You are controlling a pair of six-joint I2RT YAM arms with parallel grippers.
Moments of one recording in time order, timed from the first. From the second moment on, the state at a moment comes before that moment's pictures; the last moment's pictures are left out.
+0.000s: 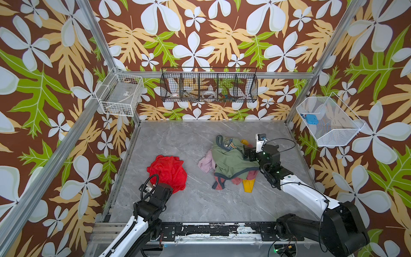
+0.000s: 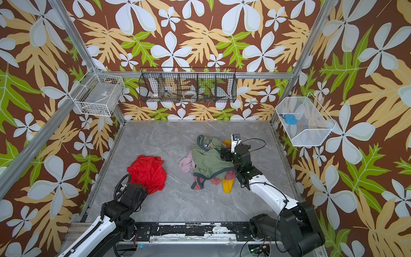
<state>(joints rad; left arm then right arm) -0.41 0.49 0.21 -0.69 -0.33 -1.35 0.35 1.22 0.66 0.23 0.21 0.08</state>
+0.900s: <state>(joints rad) -0.41 0.60 0.46 -0.63 -0.31 -1.08 0.35 1.19 0.67 0.23 0.13 0.06</state>
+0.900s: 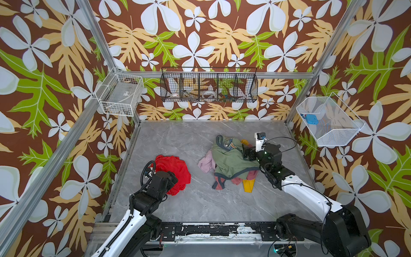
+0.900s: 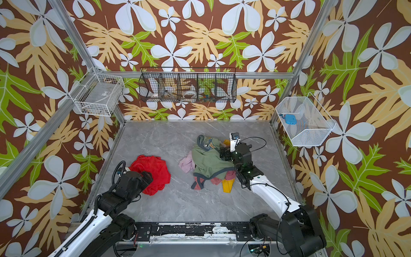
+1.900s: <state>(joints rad) -0.33 1.34 0.67 -0.51 -0.36 -0.67 0.35 1.18 0.70 0.20 0.08 0.02</state>
